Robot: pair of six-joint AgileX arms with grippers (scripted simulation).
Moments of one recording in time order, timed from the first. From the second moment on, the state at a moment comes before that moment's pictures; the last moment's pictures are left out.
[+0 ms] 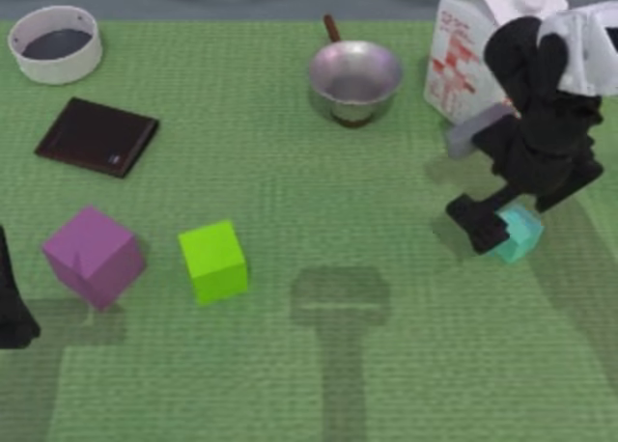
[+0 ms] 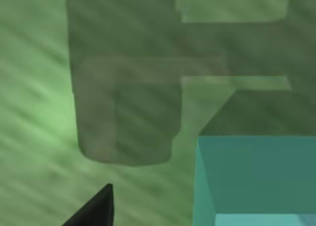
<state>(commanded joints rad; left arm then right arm) 0.00 0.00 0.00 0.00 0.00 0.00 0.29 2.19 1.54 -0.91 0.00 -0.32</state>
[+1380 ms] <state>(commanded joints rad) 0.00 0.00 0.00 0.00 0.00 0.00 0.29 2.23 1.48 -0.83 0.00 -0.32</state>
